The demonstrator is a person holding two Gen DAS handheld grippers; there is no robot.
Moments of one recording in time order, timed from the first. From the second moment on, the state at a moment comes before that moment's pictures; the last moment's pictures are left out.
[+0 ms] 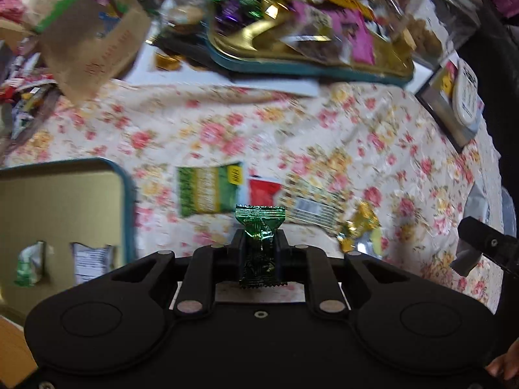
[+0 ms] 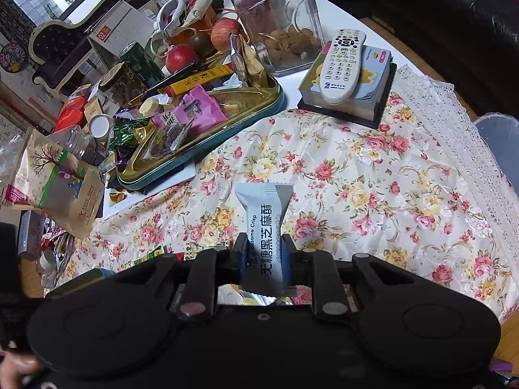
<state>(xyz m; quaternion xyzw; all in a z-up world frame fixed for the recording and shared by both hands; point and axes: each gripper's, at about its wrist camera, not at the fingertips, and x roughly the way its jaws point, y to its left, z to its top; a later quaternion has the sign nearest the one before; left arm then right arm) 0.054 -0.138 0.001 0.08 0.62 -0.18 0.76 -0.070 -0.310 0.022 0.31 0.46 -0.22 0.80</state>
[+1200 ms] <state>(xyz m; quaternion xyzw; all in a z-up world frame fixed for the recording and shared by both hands) 0.117 0.131 0.054 -0.04 0.55 0.02 0.83 0.050 -0.067 0.012 0.19 0.54 0.01 0.82</state>
